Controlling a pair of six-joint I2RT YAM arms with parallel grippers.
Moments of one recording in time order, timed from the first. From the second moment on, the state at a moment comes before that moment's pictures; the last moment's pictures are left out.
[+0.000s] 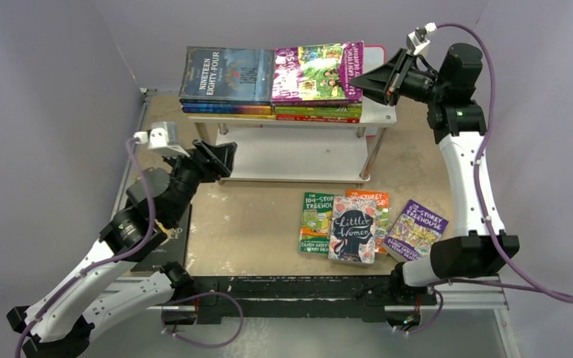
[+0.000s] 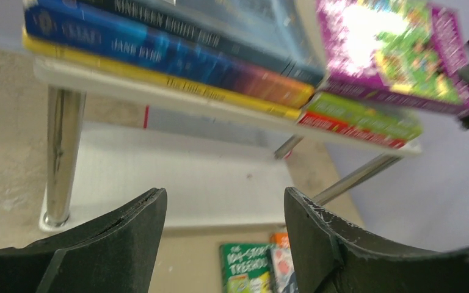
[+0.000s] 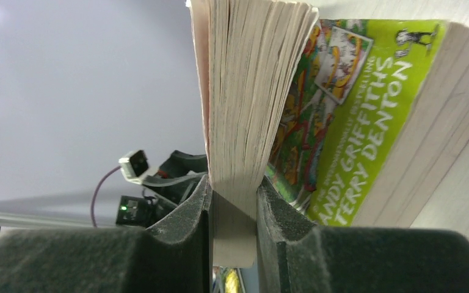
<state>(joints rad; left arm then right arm) -0.79 0.72 1.04 -0.29 -0.52 -0.52 0.01 1.43 1.69 -0.36 -0.97 1.04</state>
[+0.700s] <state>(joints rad) -0.79 0.72 0.92 -0.37 -0.53 -0.55 -0.04 1.55 1.84 -0.62 -0.96 0.82</state>
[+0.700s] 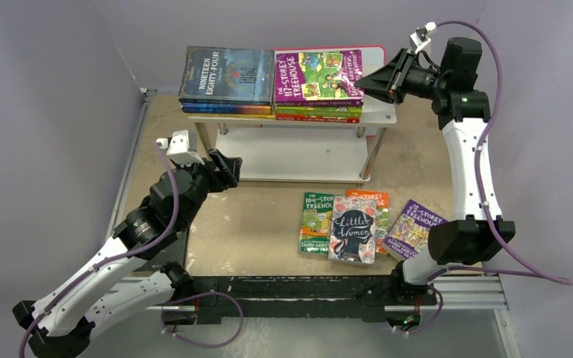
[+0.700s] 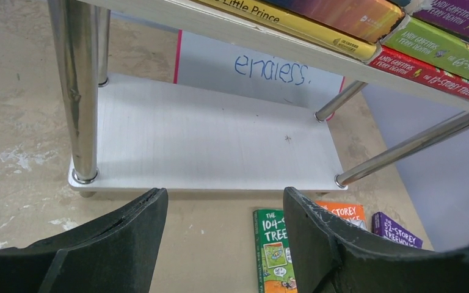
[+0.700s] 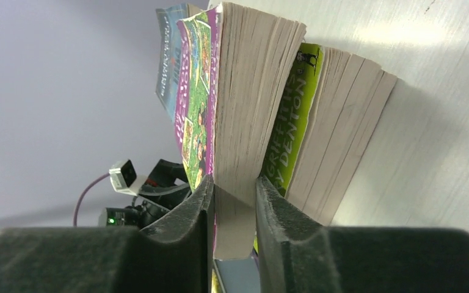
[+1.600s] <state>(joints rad) -0.79 0.74 0.90 -0.39 -0.56 -0.55 -0.04 1.51 1.84 -0.72 -0.89 0.72</state>
